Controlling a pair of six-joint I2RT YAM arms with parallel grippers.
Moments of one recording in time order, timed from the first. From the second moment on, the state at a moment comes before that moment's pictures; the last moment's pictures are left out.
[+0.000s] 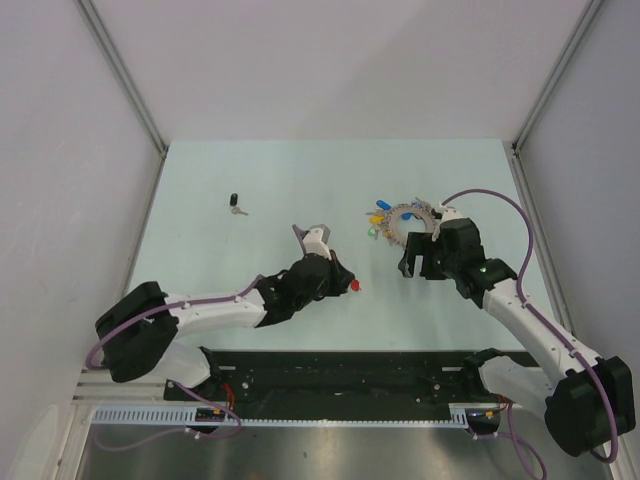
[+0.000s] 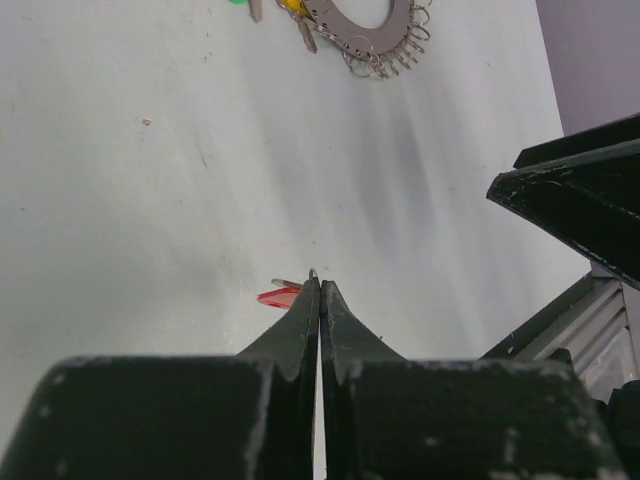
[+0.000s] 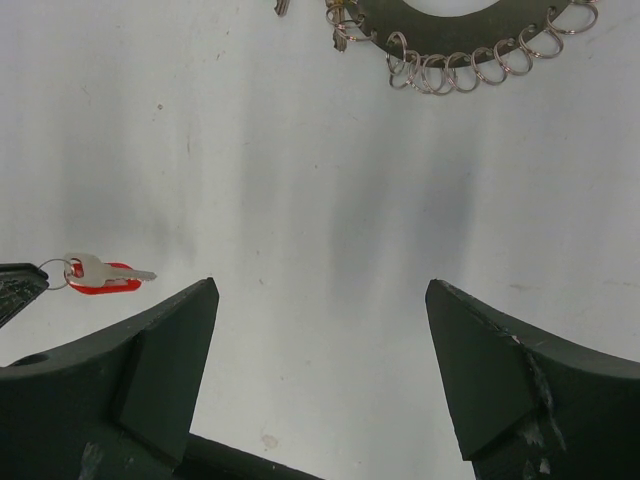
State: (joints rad) left arm -1.01 1.41 0.68 0.24 -0.28 -0.86; right arm 0.37 1.02 0.70 -0.42 -0.04 0.37
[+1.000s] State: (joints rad) left arm -0.88 1.70 0.82 0.15 -0.42 -0.91; right arm 0.43 1.02 0.68 -0.39 -0.07 0.35
